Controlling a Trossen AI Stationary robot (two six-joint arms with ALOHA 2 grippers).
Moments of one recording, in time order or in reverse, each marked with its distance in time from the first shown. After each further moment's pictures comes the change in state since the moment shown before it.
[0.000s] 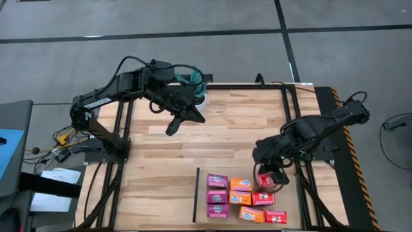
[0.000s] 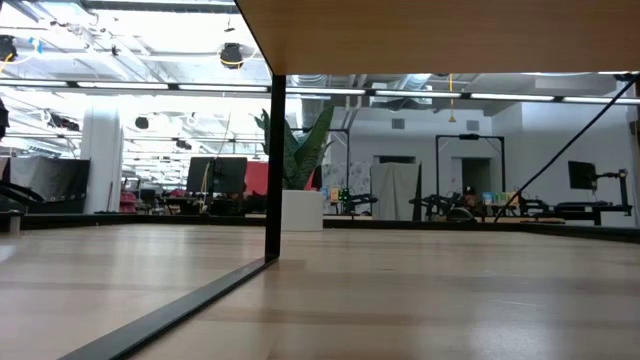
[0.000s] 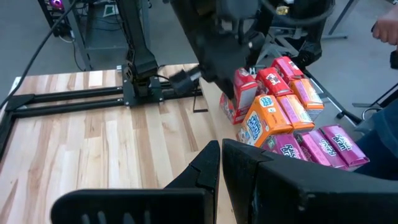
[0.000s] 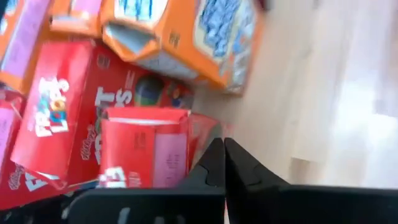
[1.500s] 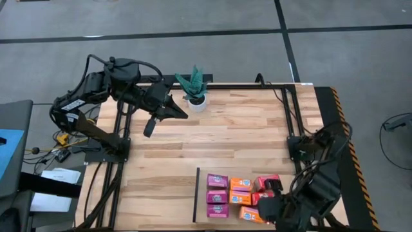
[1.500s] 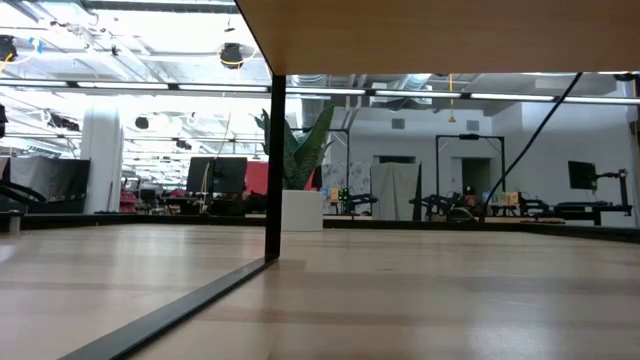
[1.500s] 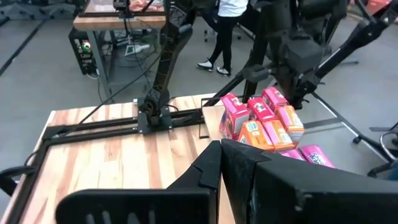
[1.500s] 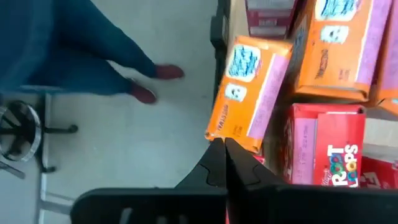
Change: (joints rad) left arm -0.071 -0.161 0.000 0.001 -0.121 -0.023; right arm 0.473 0.643 1.048 -0.516 0.361 0.438
